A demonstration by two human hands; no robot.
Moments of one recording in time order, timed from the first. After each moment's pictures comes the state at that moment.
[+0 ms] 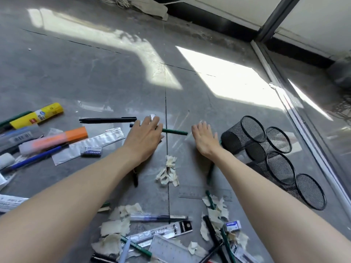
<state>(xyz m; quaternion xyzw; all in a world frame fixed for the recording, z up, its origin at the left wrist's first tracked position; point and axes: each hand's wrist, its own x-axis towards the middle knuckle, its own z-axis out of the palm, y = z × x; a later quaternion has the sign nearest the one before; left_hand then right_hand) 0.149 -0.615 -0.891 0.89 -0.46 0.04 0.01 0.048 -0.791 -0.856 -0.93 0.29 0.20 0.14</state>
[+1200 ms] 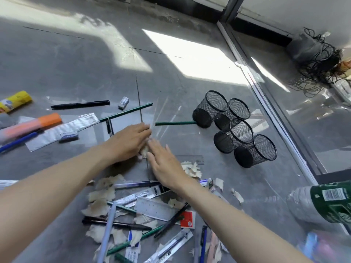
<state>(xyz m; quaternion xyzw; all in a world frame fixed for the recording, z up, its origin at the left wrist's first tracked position) 0.095 -0.592 -0.884 0.76 -0.61 -0.07 0.19 -0.056 -0.673 -0.864 -0.92 0.21 0.06 0.32</state>
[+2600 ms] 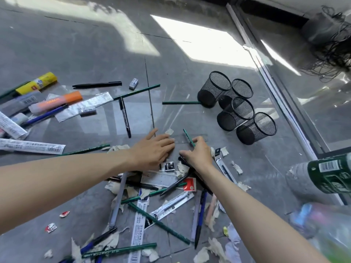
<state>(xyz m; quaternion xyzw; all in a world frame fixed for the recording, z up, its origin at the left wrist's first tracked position) -0.006 -0.555 -0.871 0.72 -0.68 -0.11 0.00 -0.132 -0.687 -0.858 -0.81 0.50 0.02 0.30</state>
